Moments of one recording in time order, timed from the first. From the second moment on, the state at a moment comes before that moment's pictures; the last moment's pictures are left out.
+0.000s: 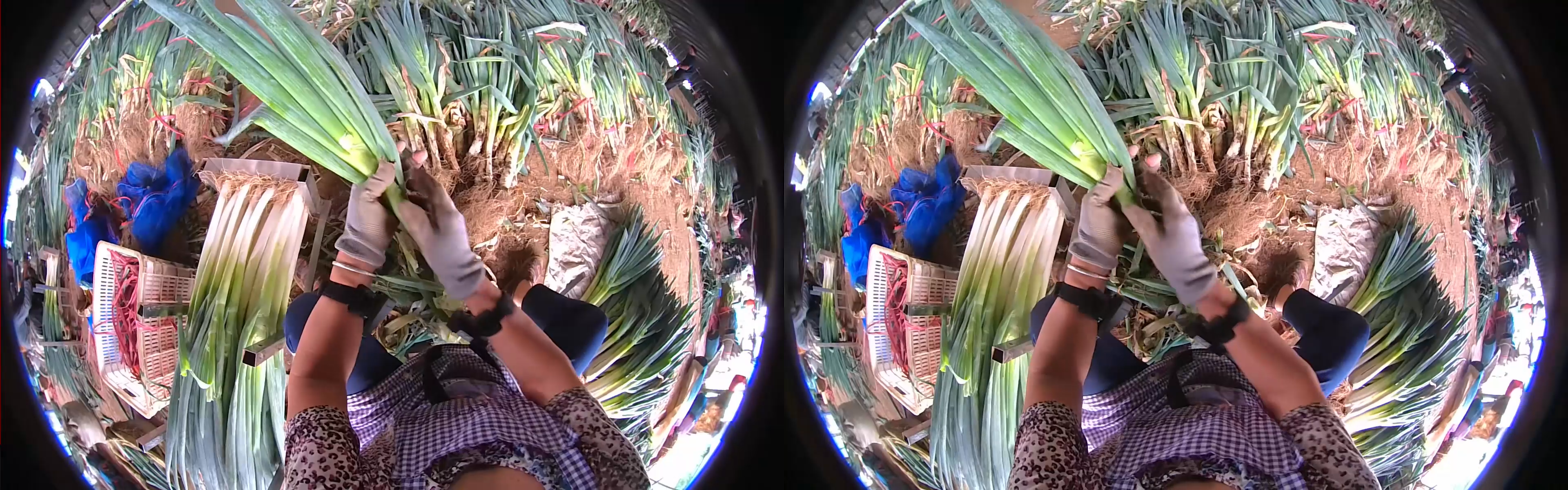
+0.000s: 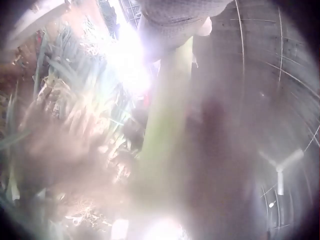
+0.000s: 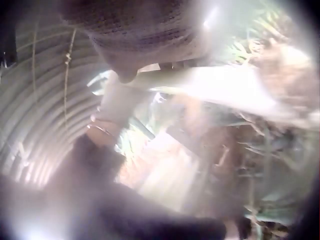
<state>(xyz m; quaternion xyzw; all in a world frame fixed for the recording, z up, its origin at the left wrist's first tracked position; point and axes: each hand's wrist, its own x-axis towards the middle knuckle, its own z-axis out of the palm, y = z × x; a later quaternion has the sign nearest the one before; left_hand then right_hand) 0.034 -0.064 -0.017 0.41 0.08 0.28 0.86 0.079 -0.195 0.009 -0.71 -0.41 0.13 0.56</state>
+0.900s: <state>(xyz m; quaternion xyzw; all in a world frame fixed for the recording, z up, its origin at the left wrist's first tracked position) 0.088 -0.072 -0.066 0.28 0.38 0.15 0.87 0.066 -0.305 -0.002 -0.71 -0.24 0.35 0.56</state>
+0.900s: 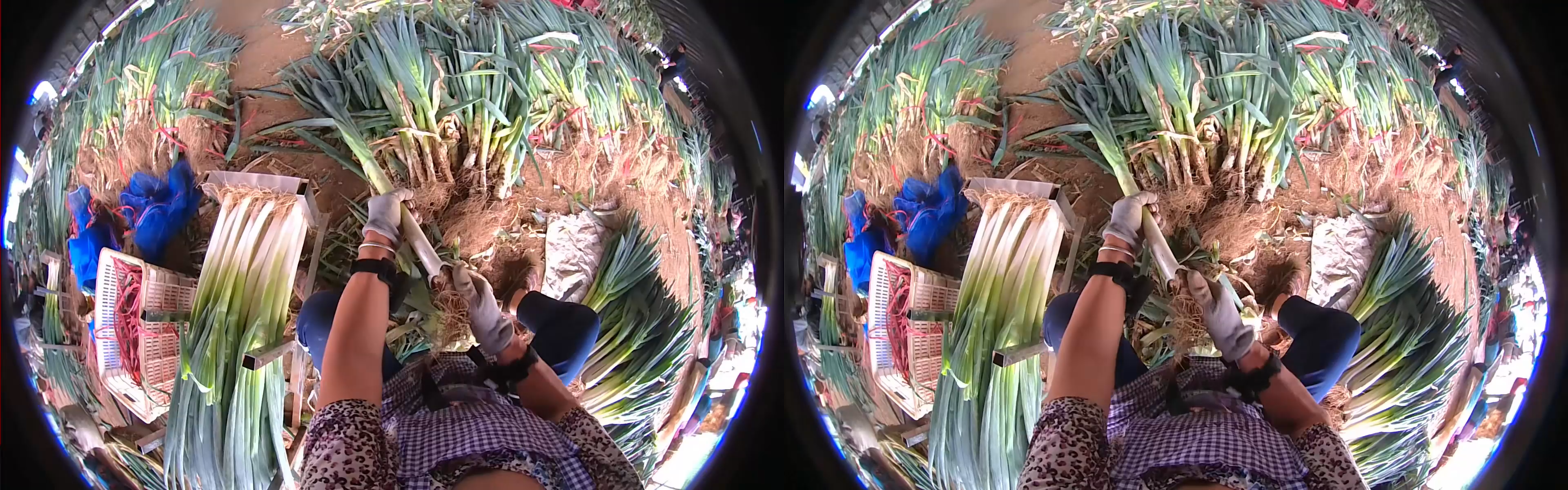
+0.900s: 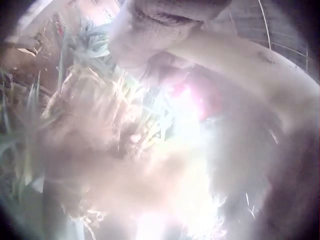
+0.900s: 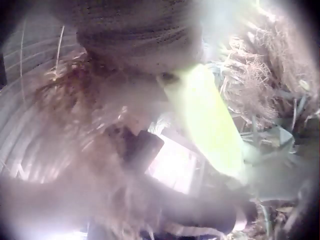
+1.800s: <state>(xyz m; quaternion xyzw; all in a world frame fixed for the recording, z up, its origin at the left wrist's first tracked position) 0.181 -0.138 -0.170 0.30 0.51 0.08 0.80 0.077 -0.394 -0.009 -0.83 -0.07 0.31 0.47</state>
